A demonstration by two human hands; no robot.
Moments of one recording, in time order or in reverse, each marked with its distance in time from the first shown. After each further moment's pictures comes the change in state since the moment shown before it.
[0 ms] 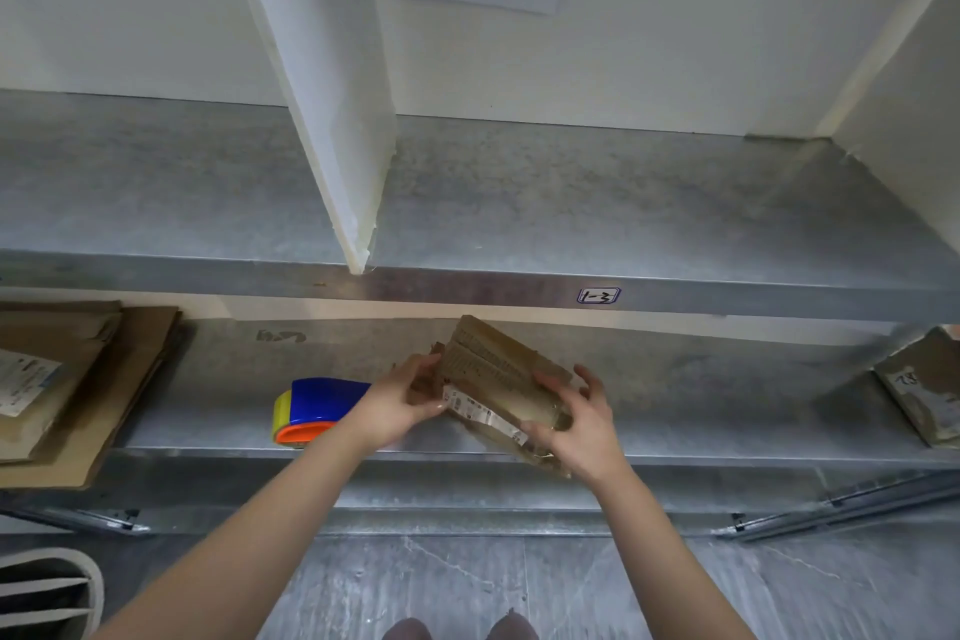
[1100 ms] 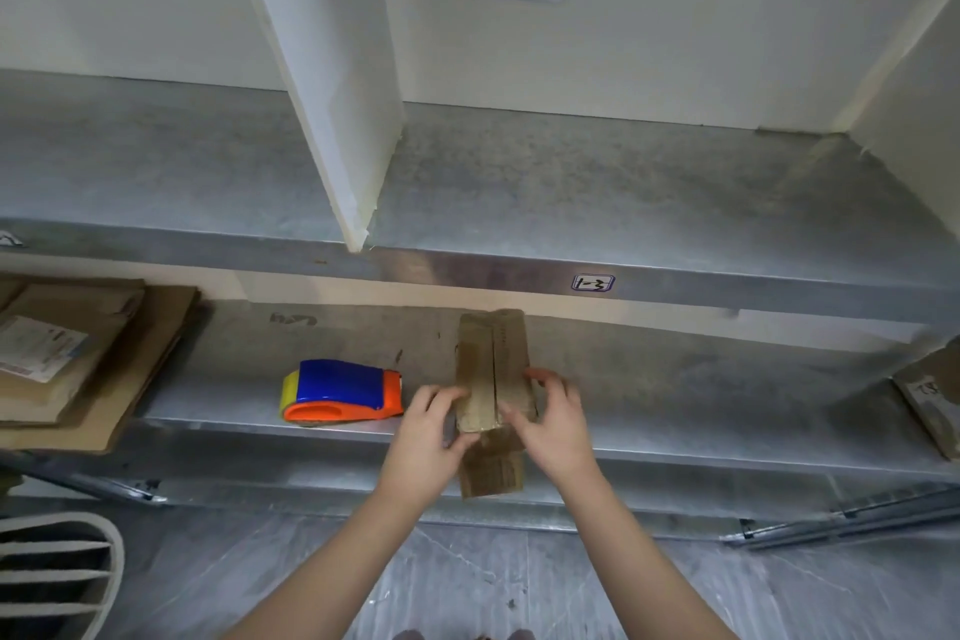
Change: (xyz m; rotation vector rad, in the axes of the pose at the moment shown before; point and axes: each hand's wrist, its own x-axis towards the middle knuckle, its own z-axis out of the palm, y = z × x) left_hand -0.041 0.003 0.078 0.235 0.381 0.092; right_hand -0.002 -0.012 0.030 0.133 0.021 -0.036
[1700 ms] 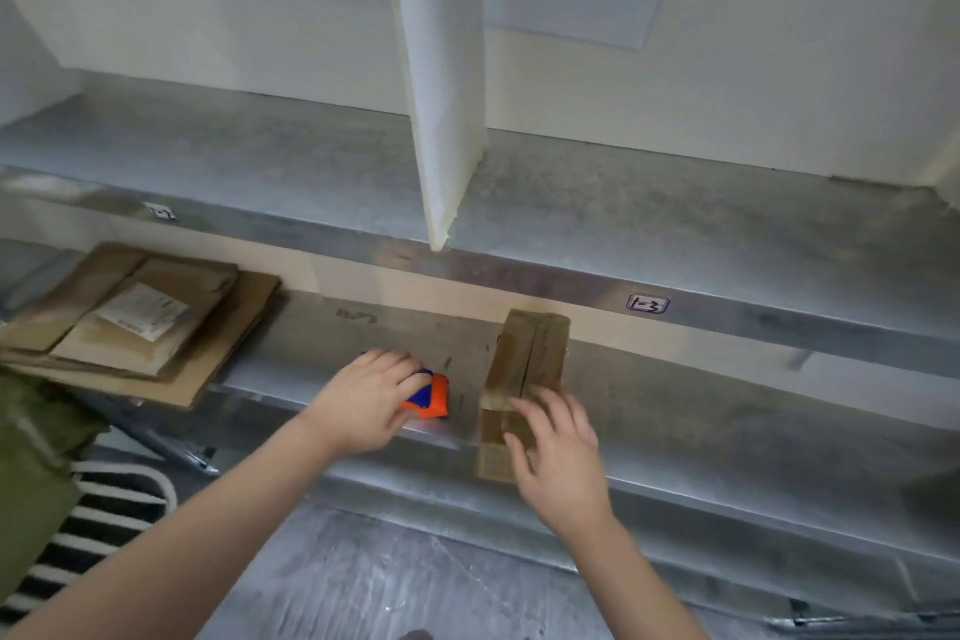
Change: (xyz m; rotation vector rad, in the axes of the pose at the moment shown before) left_hand 0.008 -0.050 -0.126 0.815 -0.131 0.425; right_hand -0.036 -0.026 0.019 -0.450 0.107 -0.541
